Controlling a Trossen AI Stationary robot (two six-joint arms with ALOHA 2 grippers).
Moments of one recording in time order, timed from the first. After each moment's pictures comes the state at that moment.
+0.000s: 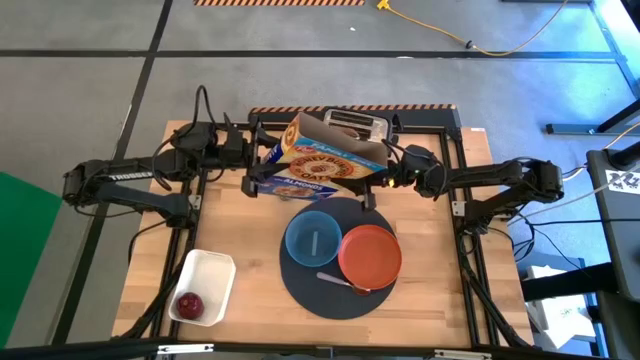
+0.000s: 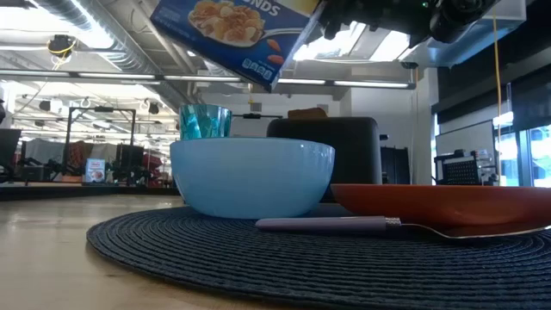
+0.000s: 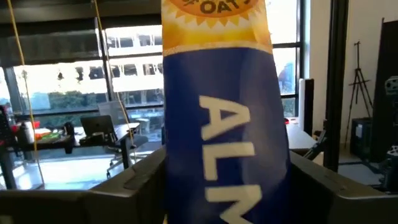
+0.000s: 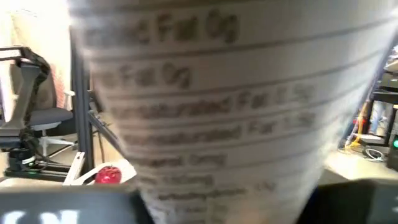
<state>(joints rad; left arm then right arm) 0.23 0.98 0.87 0.33 0.21 0.01 -0.14 1.39 0.79 0.84 -0.31 0.00</state>
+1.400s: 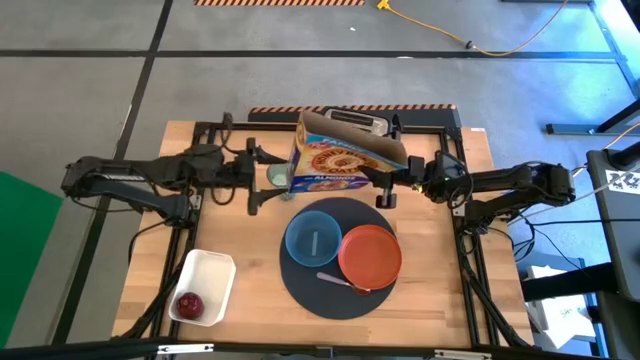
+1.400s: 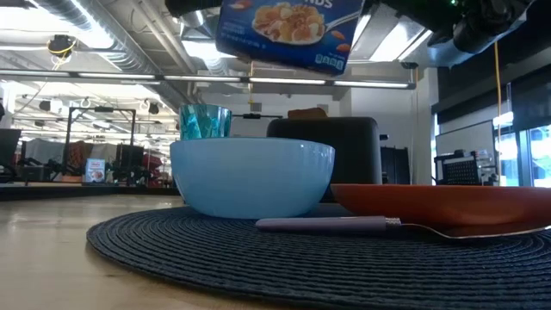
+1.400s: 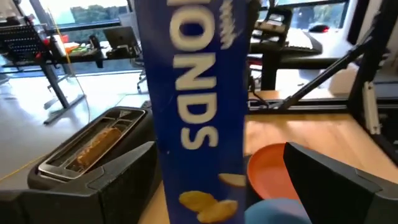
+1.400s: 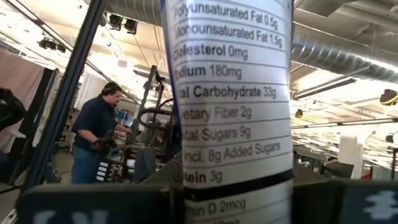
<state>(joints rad) 0.04 0.95 0.87 -0.10 -0.15 0.07 -0.14 1.28 0.63 1.24 -0.20 -0.16</state>
